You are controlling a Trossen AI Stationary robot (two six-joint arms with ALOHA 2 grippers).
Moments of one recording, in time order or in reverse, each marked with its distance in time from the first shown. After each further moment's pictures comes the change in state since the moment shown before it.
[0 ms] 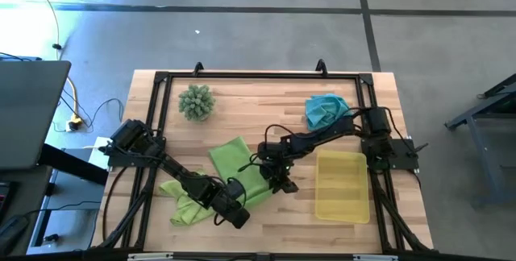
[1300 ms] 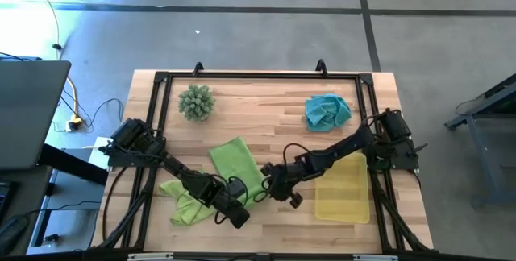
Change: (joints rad) left arm 0.026 0.001 -0.002 -0.003 0.035 0.047; right arm 0.216 -0.133 -0.146 0.266 0.510 -0.339
